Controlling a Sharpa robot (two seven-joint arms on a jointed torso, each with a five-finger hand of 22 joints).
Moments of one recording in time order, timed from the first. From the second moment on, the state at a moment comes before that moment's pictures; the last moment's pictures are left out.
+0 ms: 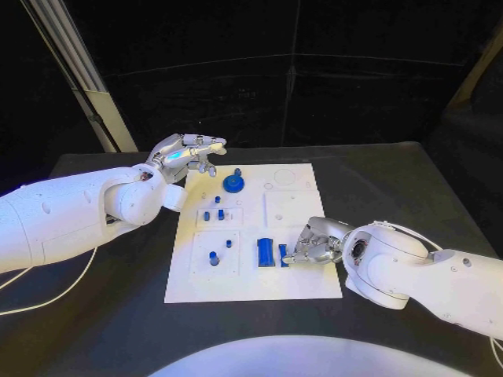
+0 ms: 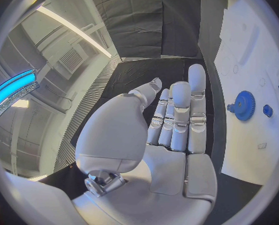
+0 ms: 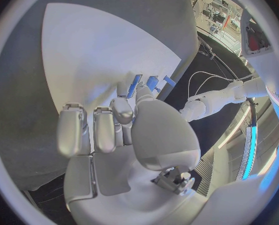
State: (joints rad) left arm 1.25 -0.78 -0.20 1.32 0.09 -0.08 0.42; left_hand 1.31 -0.08 0.39 -0.02 0.05 0.98 0.19 0.16 0.08 1.00 0.11 0.41 0.09 1.22 0.02 1.08 0.51 0.17 1.23 0.12 0.62 0.67; right arm 0.89 -0.89 0.05 1.81 -1.36 -0.21 -0.56; right_hand 1.24 0.01 -0.15 0.23 0.19 1.15 0.07 0.15 0.29 1.41 -0.01 1.05 1.21 1.46 -0.07 1.38 1.30 0.07 1.42 0.04 1.42 1.31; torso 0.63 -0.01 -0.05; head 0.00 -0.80
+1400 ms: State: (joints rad) left arm 1.17 -0.68 -0.20 1.13 0.20 -0.09 0.50; left_hand 1.07 -0.02 0.21 0.01 0.03 0.80 0.15 0.09 0.03 0.84 0.14 0.17 0.03 0.78 0.12 0.25 0.10 0.17 0.68 0.22 0.11 0.25; right arm 0.92 -0.67 0.10 1.18 -0.20 -0.27 0.40; right_hand 1.14 0.08 -0.18 0.00 0.11 0.74 0.18 0.03 0.08 0.85 0.15 0.03 0.05 0.87 0.13 0.03 0.05 0.17 0.77 0.22 0.13 0.14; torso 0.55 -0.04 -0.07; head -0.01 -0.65
